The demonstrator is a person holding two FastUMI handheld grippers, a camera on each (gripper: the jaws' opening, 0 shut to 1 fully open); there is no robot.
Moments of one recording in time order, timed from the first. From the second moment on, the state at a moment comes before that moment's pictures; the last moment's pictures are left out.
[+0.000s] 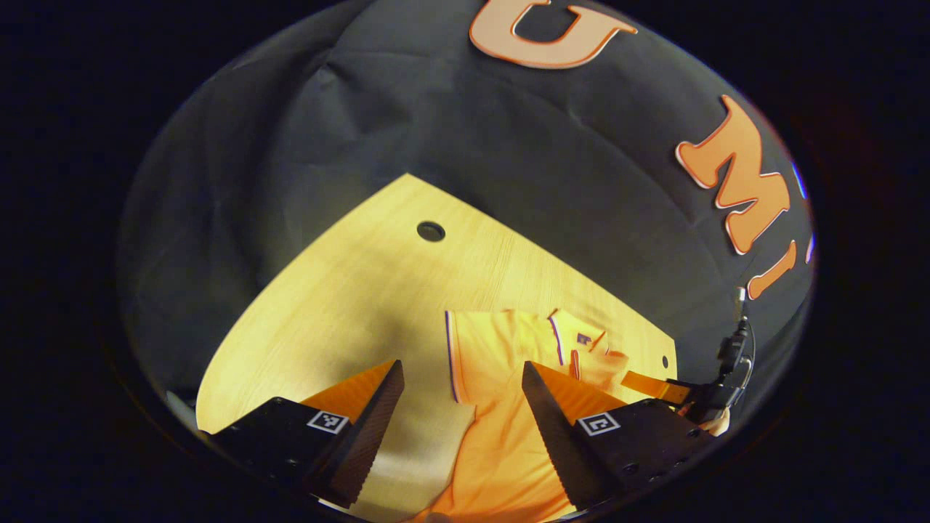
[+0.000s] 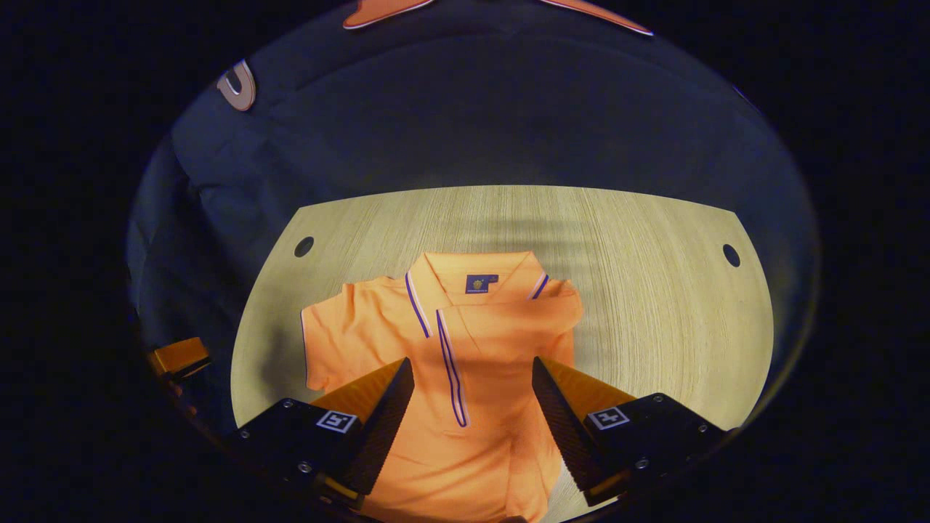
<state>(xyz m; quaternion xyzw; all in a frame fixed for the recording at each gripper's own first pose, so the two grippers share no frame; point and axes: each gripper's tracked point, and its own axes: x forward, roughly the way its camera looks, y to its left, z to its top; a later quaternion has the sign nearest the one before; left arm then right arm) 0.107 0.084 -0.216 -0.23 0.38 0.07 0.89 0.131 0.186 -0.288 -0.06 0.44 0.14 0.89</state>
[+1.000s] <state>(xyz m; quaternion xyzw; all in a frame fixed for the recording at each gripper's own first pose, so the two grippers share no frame) 0.169 0.076 -0.358 -0.14 0.55 0.17 0.80 0.094 0.013 -0.282 0.01 0.45 0.09 0.89</state>
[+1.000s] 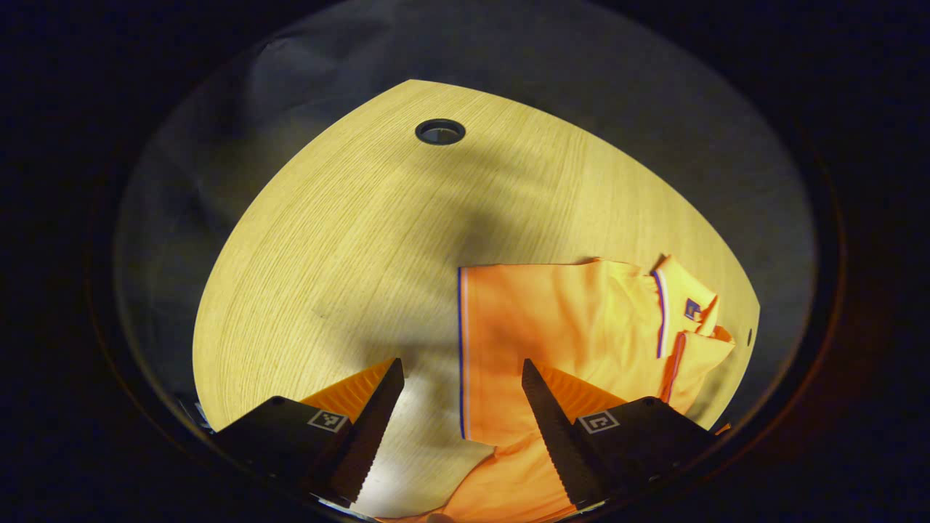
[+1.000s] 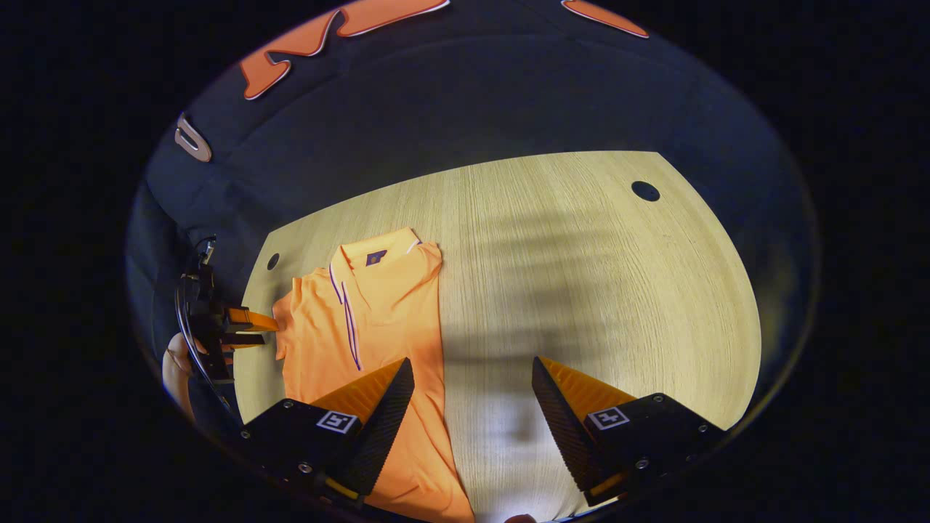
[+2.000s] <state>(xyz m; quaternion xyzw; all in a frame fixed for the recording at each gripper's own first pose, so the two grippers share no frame) 0.189 0.051 -0.341 -0.07 0.51 0.12 0.85 0.081 -0.023 -0.289 0.05 0.47 0.09 0.88</state>
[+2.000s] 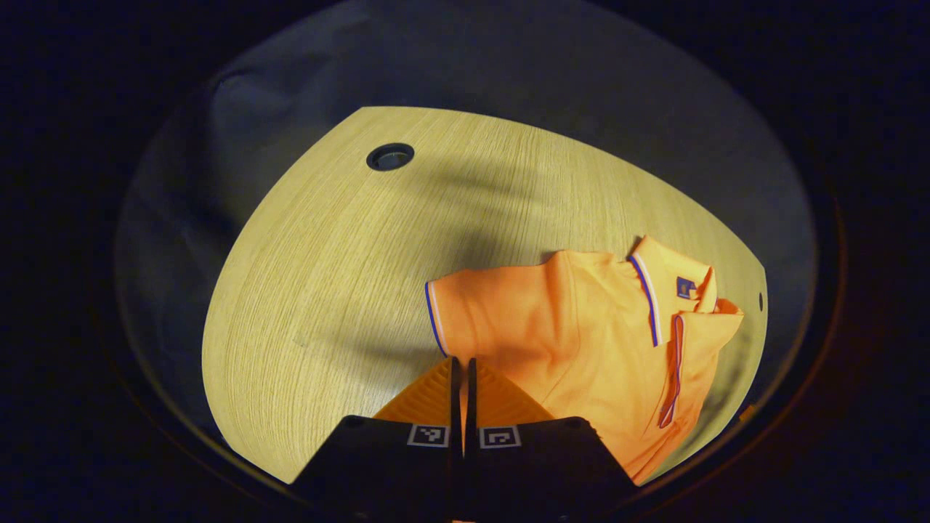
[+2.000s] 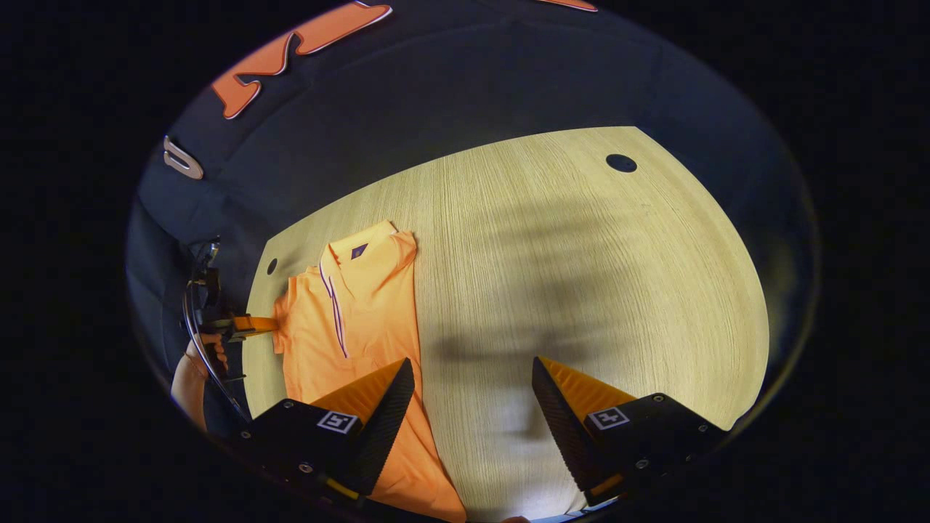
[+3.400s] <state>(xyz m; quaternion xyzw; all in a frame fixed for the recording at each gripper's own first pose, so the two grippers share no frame) 0.190 -0.187 -0.319 -0.05 0.52 -0.03 0.85 0.052 -0.072 -0.272 0.05 0.45 0.10 0.89</state>
